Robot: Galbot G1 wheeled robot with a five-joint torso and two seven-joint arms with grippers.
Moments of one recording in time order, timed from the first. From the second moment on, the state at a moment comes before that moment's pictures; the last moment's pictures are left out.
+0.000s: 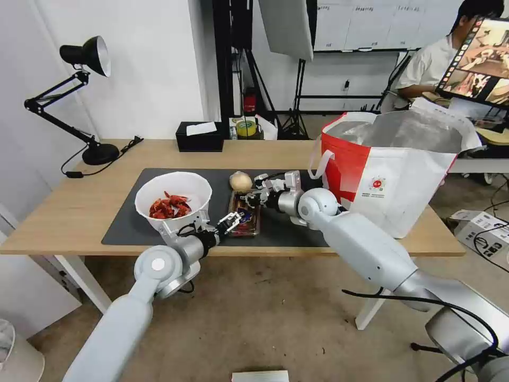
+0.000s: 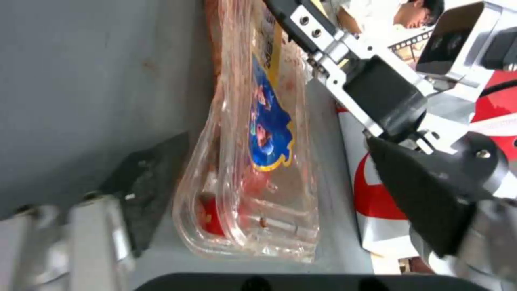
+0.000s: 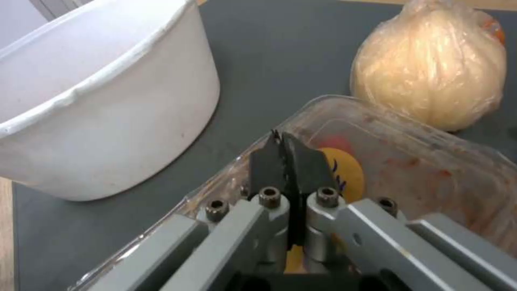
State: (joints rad) left arm 0.95 -1.14 -0.22 -1.85 -1.61 0.46 -0.43; right arm -0.28 1.17 -0.36 1.23 0.99 -0.47 -0.28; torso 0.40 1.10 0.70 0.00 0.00
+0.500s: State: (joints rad) left arm 0.94 -1.15 -0.22 -1.84 -1.61 0.45 -0.43; right arm -0.27 1.17 -0.35 1.23 0.99 -0.47 -0.28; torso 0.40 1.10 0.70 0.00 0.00
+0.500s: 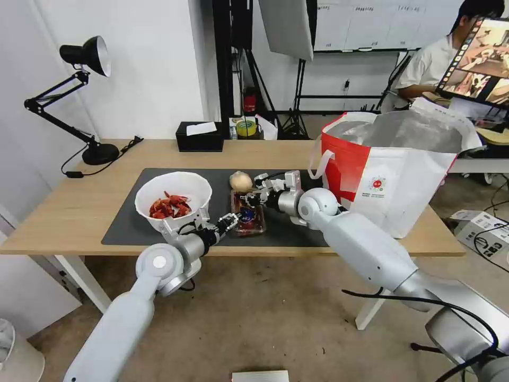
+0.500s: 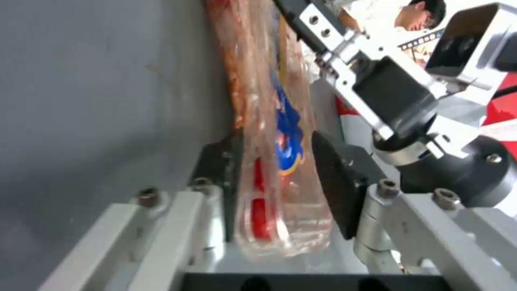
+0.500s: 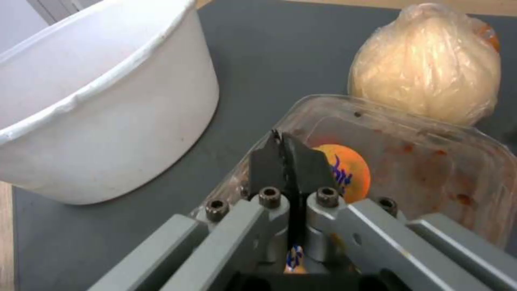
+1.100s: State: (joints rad) left arm 0.96 -1.15 -0.22 -1.85 -1.60 0.45 -0.43; right arm -0.27 1.17 -0.34 1.23 1.00 -0.47 -0.28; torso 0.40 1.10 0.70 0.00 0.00
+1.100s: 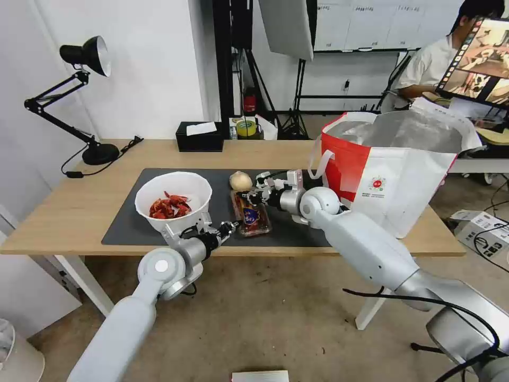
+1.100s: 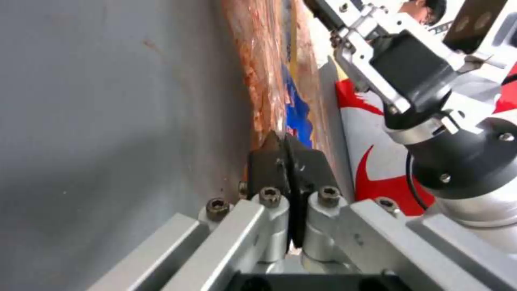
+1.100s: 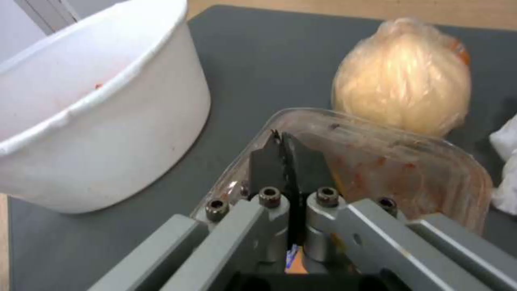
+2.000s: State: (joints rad) left arm 0.94 -1.12 -0.24 -1.96 -1.64 0.42 -0.42; right arm -0.76 0.82 0.07 1.94 1.11 -0.29 0.03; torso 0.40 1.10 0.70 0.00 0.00
